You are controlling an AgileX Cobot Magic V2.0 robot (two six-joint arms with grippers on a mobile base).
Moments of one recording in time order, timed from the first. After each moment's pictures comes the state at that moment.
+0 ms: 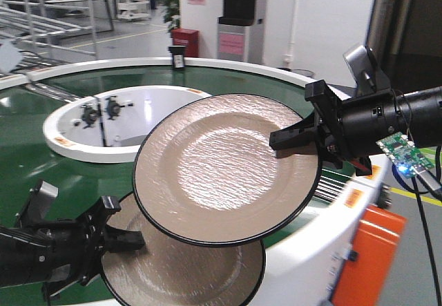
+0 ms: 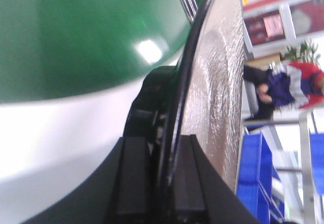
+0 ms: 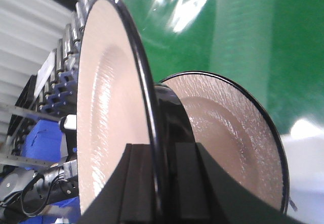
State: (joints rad) left arm -0.15 1.44 -0.91 -1.40 0.63 0.50; right arm 0.07 1.62 -1.59 1.05 1.10 -0.28
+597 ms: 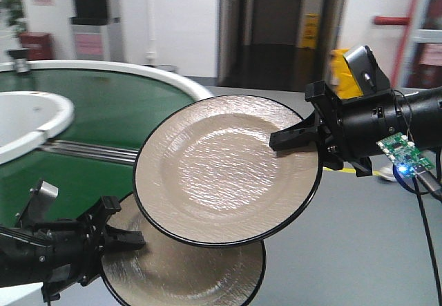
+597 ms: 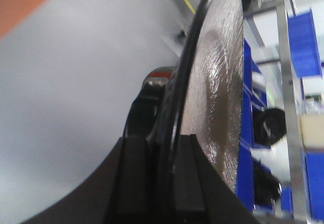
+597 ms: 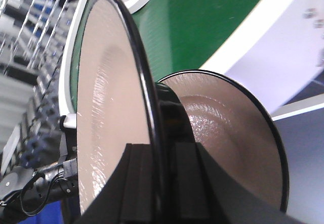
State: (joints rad) left arm -0.15 1.44 -0.91 -1.40 0.63 0.50; right arm 0.07 1.62 -1.59 1.05 1.10 -0.28
